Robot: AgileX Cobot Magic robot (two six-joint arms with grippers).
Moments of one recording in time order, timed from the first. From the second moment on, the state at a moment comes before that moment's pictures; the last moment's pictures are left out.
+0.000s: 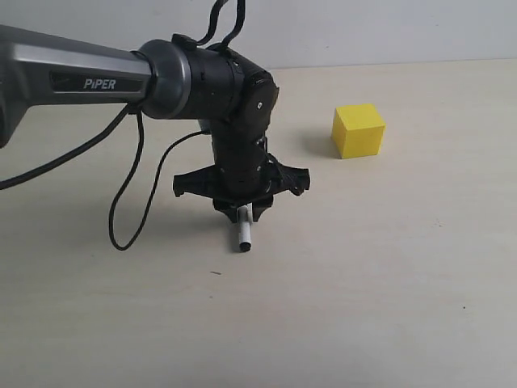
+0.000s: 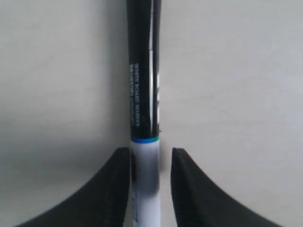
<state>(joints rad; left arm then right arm) -0.79 2.25 -1.63 0.08 0.93 -0.83 0.20 0.01 0.00 0.21 0.31 -0.14</state>
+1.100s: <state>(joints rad) -0.83 1.38 -1.02 0.31 0.52 -0.53 0.20 0.01 0.00 0.21 0.31 -0.14</state>
